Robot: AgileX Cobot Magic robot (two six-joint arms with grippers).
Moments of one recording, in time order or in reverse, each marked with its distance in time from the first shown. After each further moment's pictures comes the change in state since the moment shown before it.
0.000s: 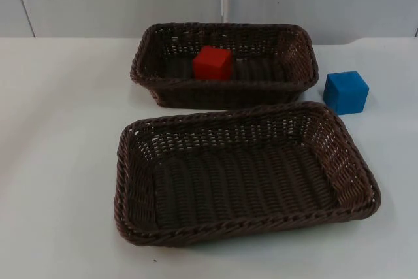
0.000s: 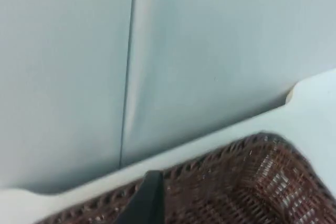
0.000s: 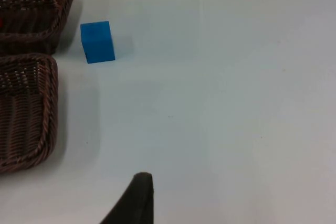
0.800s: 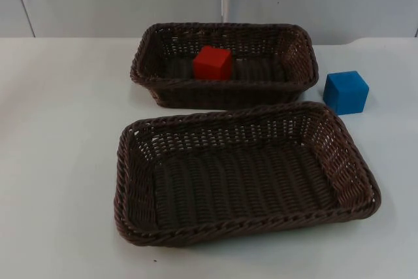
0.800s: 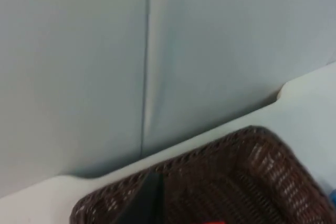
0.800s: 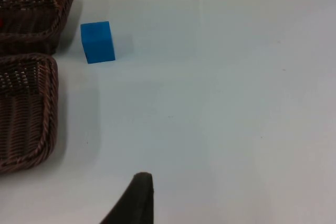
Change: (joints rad) right arm 0.000 0.000 0.000 0.000 0.000 0.000; left arm 0.043 -0.209 0.019 0.143 0.205 -0.096
